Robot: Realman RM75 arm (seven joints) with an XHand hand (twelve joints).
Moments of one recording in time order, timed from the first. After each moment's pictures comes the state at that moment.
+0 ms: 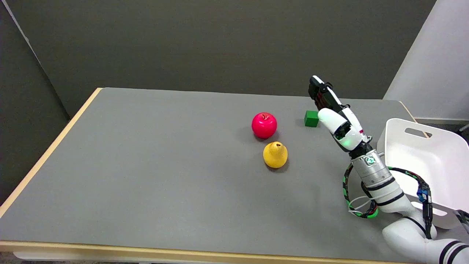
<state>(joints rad) -0.16 -0.94 -1.77 1.18 0.47 1.08 1.41</state>
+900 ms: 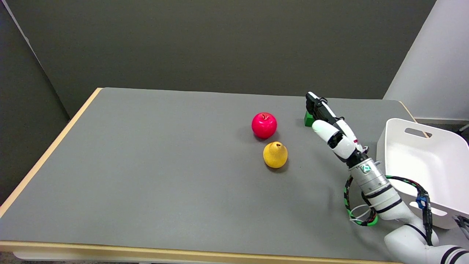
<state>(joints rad) -0.17 -0.95 -1.79 1.12 0.46 1.03 1.41</state>
